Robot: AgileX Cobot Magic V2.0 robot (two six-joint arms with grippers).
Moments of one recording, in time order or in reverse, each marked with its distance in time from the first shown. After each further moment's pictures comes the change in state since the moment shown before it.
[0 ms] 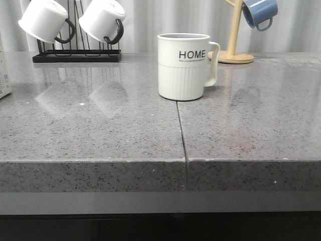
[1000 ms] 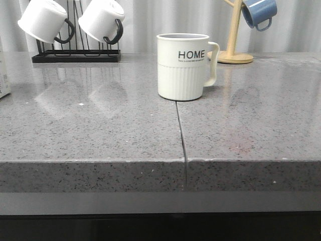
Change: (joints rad) left arm 0.000 -0.772 0.590 -0.013 -0.177 0.000; right arm 0.000 0.027 0.000 -0.008 -0.032 0.000
